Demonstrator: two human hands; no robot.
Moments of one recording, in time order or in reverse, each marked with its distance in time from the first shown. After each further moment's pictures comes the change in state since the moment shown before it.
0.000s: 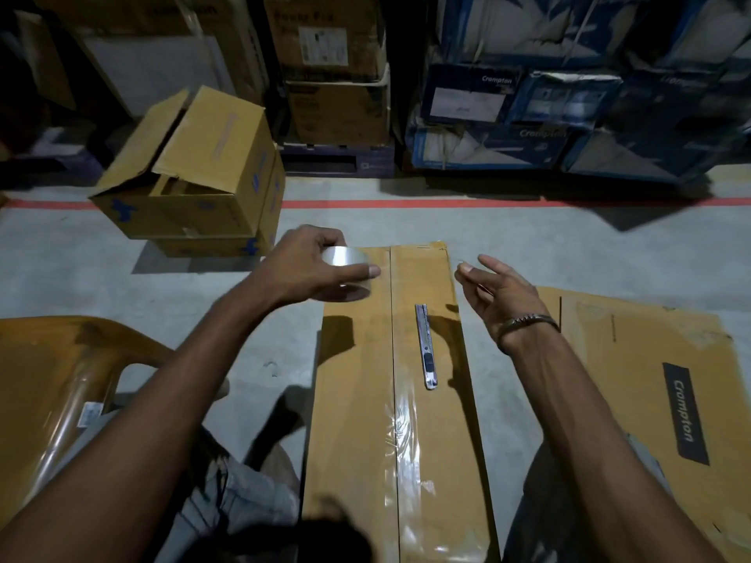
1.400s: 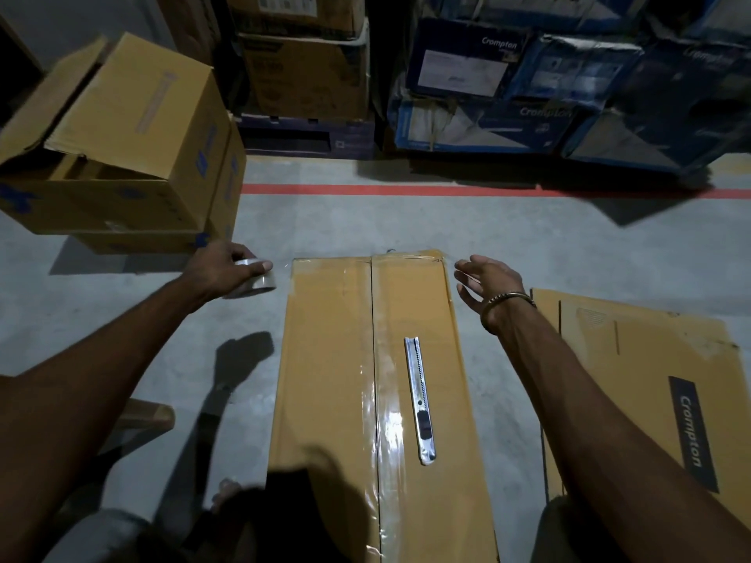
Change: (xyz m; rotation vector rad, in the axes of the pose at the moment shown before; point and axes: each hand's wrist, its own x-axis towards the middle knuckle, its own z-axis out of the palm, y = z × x) left_hand 0.153 -0.206 -0.023 0.210 0.132 -0.340; right_hand 0.196 0.021 -0.020 -0.272 0.279 0.006
